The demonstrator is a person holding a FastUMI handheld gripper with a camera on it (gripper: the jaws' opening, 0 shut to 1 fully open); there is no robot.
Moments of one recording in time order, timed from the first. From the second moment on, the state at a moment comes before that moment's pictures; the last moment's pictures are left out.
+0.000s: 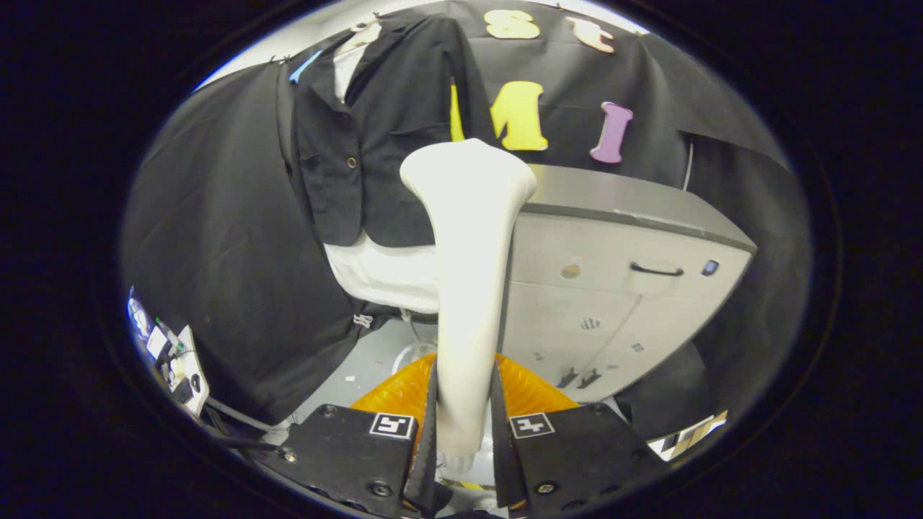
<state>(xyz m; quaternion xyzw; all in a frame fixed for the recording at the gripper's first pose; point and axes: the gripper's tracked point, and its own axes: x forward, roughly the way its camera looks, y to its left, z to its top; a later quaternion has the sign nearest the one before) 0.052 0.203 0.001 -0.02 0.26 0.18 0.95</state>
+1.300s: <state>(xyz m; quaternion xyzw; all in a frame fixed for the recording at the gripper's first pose) -0.132 -0.013 -0.102 0.06 0.28 0.02 0.96</state>
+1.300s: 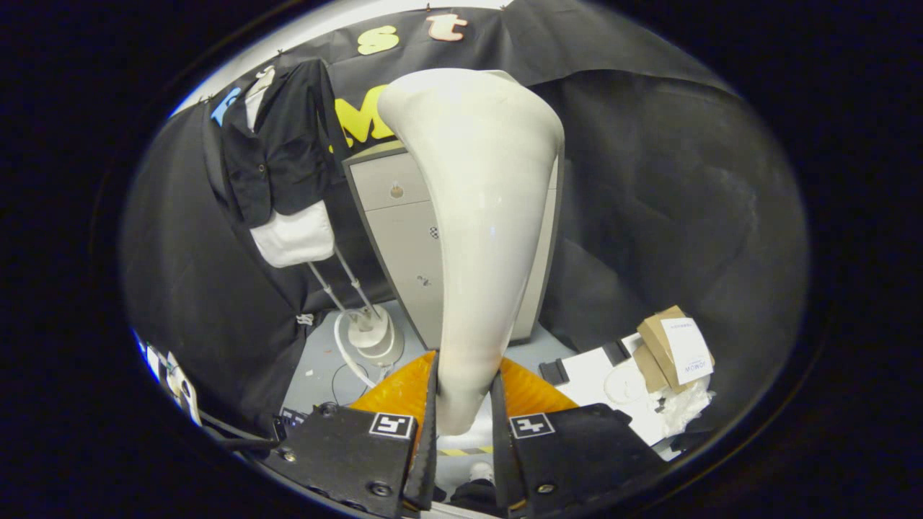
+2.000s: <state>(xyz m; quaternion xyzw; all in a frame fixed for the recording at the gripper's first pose) -0.137 0.005 -0.094 0.05 0.26 0.01 0.96</state>
